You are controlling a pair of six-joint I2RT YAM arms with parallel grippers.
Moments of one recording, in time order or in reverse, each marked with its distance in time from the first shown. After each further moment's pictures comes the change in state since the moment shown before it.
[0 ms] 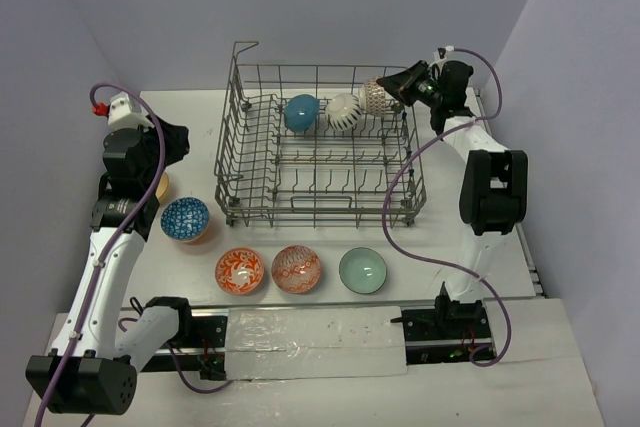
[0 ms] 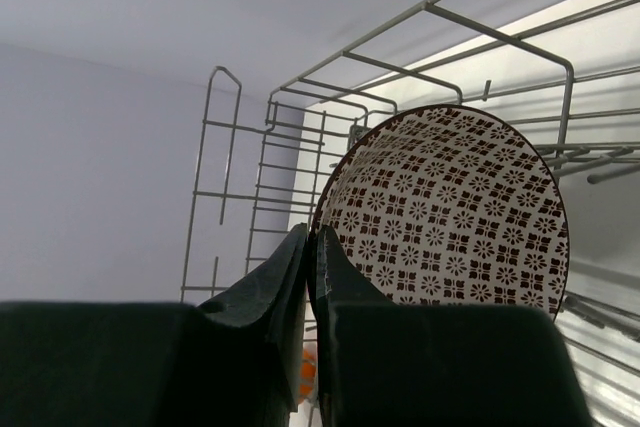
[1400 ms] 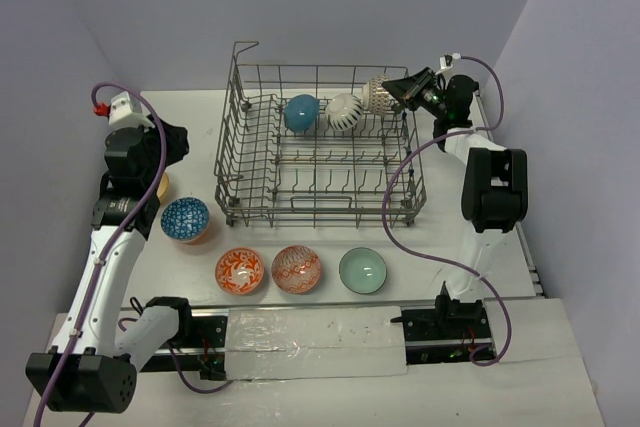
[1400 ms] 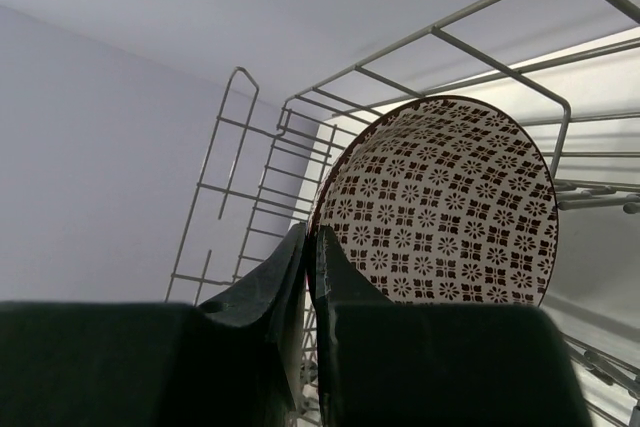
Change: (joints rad) left arm -0.003 0.009 0.000 -0.008 -0.031 0.008; right arm -0.043 0.037 -0.127 0.315 -0.057 0.026
